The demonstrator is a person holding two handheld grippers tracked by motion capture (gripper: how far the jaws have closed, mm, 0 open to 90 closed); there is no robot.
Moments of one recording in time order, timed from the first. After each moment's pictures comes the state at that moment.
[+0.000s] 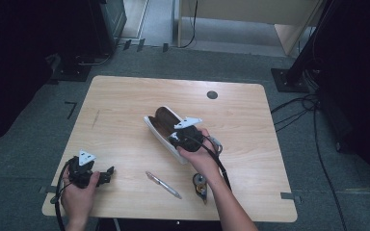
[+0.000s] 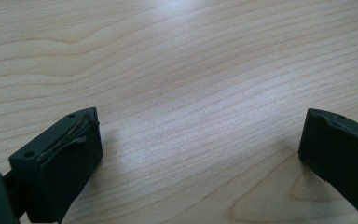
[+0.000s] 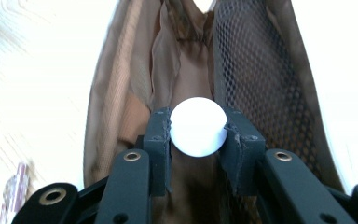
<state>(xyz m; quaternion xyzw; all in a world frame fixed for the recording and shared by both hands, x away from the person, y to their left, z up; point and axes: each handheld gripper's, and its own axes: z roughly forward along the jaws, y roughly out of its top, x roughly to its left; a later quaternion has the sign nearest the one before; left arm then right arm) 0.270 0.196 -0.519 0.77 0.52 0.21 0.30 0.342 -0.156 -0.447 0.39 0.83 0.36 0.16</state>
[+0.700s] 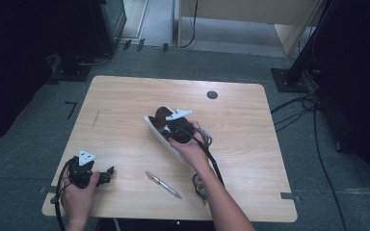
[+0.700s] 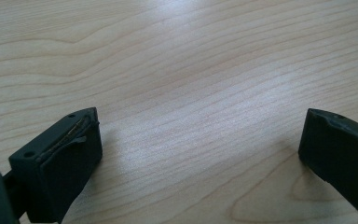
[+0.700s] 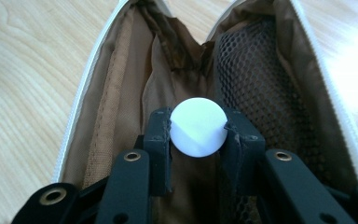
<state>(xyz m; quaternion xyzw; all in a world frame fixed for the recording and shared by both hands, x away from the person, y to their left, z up) 0.270 0.196 -0.519 0.77 0.52 0.21 0.30 0.372 -0.132 -0.450 0.40 0.83 0.36 0.16</state>
